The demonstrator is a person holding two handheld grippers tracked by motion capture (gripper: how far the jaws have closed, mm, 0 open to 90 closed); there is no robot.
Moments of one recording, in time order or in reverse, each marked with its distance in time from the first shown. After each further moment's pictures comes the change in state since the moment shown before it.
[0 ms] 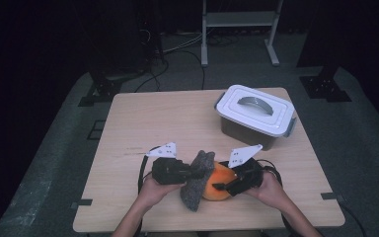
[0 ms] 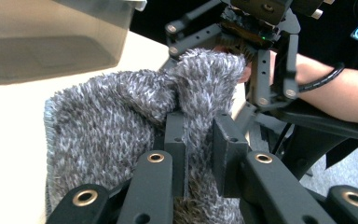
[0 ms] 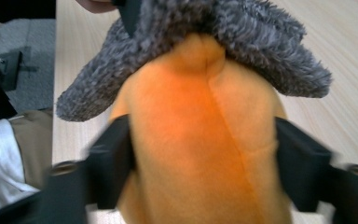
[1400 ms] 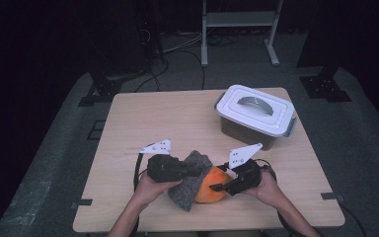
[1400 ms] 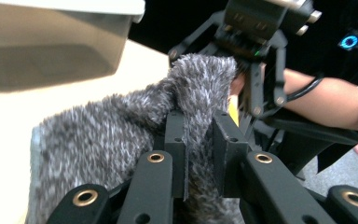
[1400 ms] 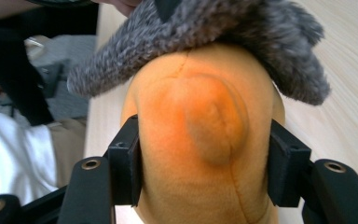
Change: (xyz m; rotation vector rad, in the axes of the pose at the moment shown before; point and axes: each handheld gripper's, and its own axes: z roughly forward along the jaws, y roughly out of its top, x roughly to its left) left arm 0.000 0.008 -0.015 -0.028 -0.029 -0.005; right arm -0.001 0.002 0.004 -0.066 0.134 -0.024
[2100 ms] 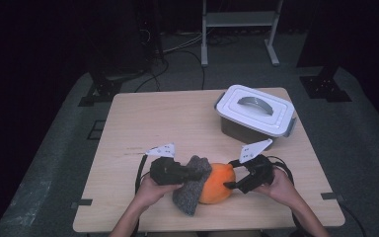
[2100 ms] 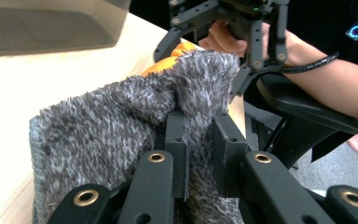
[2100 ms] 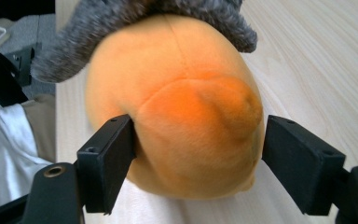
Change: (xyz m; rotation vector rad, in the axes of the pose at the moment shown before) left arm 0.009 -0.017 0.013 0.077 0.002 -0.060; right arm -0.016 -0.018 -0.024 0.116 -0.094 0.099
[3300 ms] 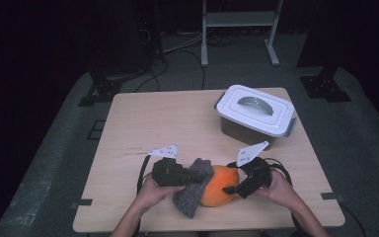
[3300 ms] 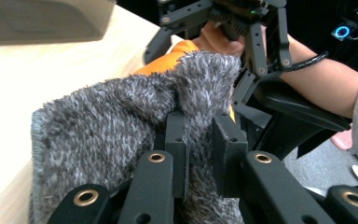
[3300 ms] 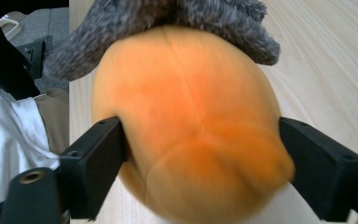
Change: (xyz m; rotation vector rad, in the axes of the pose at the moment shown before) left arm -0.002 -0.001 0.007 0.018 -0.044 -0.015; right arm 0.007 0.002 0.006 0.022 0.037 -0.022
